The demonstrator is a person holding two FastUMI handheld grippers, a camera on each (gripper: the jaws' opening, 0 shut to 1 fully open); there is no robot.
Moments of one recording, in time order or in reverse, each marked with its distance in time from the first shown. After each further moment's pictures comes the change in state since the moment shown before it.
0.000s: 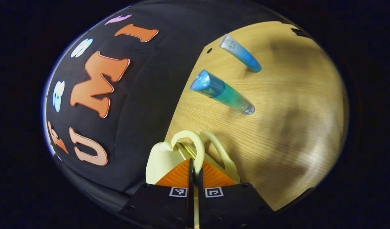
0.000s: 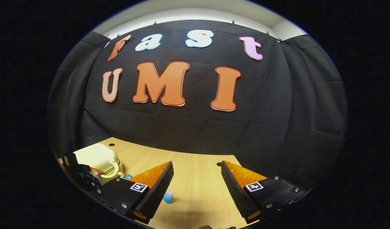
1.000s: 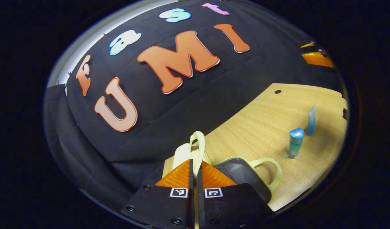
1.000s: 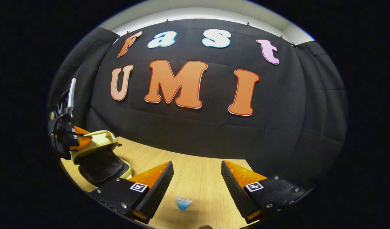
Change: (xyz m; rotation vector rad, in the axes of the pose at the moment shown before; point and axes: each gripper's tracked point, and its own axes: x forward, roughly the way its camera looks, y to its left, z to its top) left arm -0.055 0.206 -0.046 -0.567 -0.103 0.216; right arm 0.025 0.069 0.020 -0.045 -0.005 0.073
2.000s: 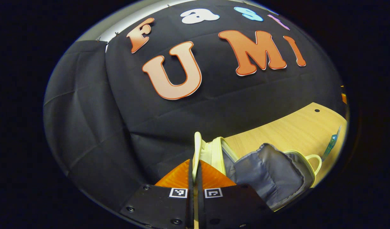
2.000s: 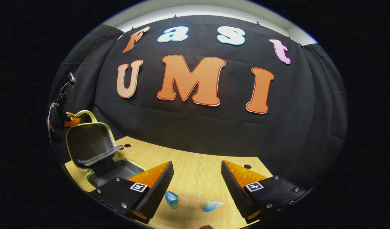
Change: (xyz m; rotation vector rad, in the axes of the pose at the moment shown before) left arm 0.026 0.215 -0.130 -0.292 0.090 0.178; right arm 0.017 0.079 0.000 0.005 0.034 0.012
